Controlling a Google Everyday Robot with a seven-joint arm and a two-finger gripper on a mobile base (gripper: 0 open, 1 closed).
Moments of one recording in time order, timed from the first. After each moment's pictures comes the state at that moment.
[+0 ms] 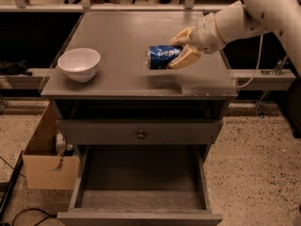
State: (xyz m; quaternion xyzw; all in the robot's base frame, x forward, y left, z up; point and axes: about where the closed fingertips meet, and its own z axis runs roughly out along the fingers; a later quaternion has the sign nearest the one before) arm 0.675 -0.076 0.896 -0.69 0.58 0.14 0.42
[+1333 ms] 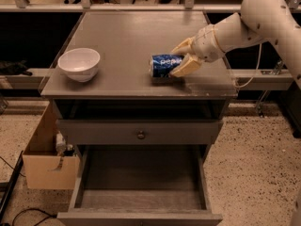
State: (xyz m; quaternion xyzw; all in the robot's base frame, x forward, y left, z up) arm 0.678 -0.086 0.863 -0.68 0.60 0.15 0.40
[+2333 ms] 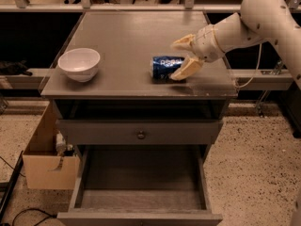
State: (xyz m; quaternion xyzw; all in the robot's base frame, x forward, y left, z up) arm 0.678 -0.086 0.863 -0.68 0.60 0.15 0.40
